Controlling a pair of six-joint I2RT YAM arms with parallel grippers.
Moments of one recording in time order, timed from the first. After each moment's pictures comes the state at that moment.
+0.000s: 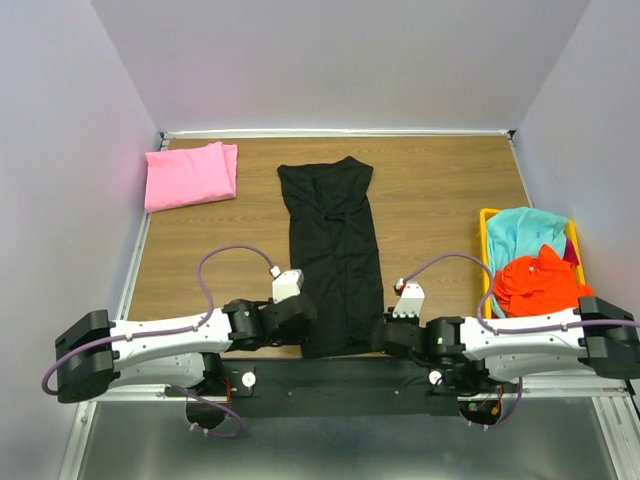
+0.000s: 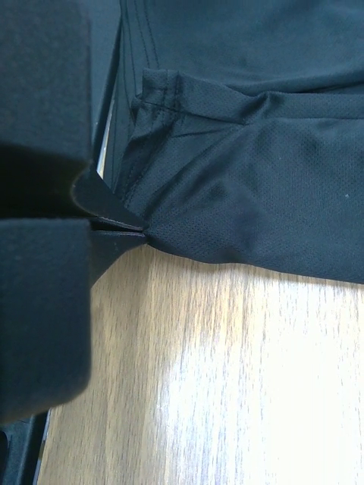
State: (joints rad) left arm -1.21 1.01 0.51 -0.52 -0.32 -1.09; right arm 1.41 1.09 0.46 -0.51 0.59 1.27
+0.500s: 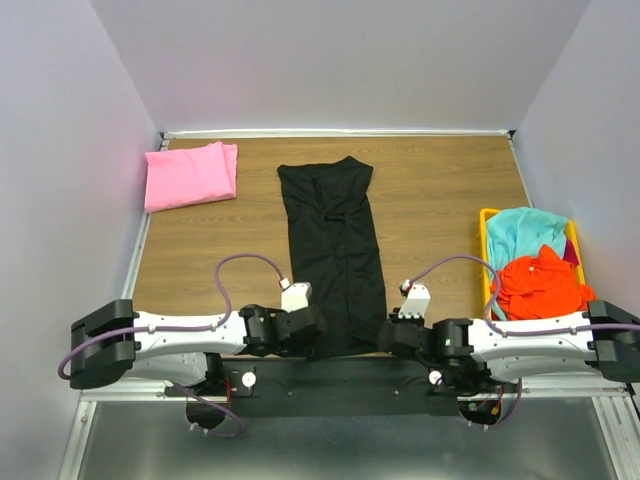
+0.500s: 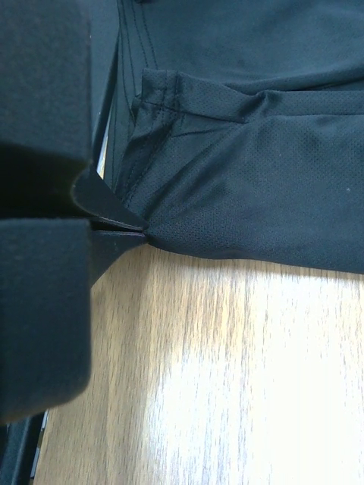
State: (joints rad) left arm -1.30 1.14 0.51 -0.50 -0.24 -1.20; right arm 1.41 1.01 0.41 -0.51 0.59 1.27
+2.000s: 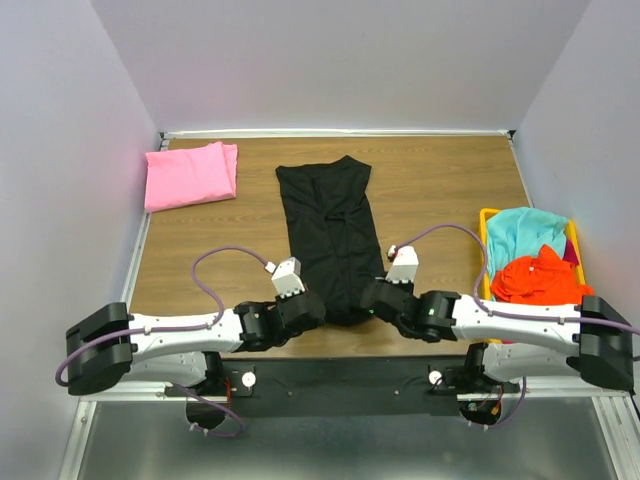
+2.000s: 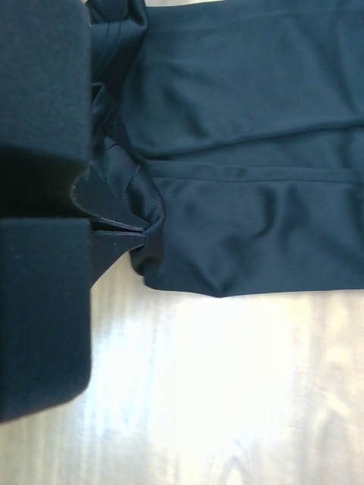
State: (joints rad) left arm -1.25 1.12 0.50 -0.22 -0.53 -1.31; right arm 1.22 1.14 0.64 -0.50 0.73 0.96
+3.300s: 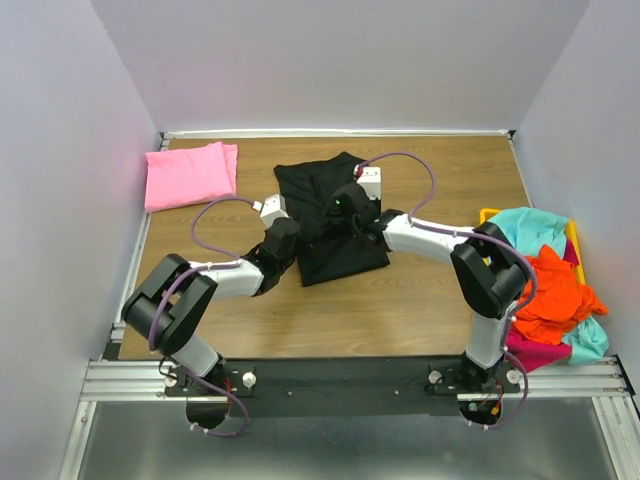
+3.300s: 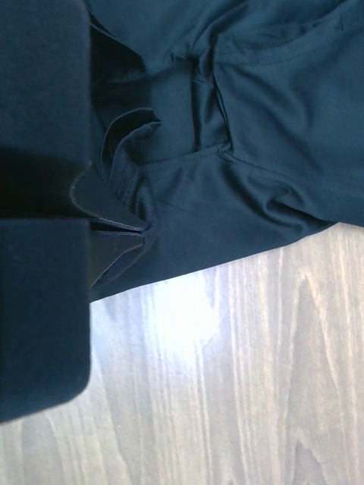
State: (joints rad) left arm -0.63 1.55 0.61 0.47 -0.33 -0.80; right arm 0.74 1.87 1.23 -0.15 0.70 0.45
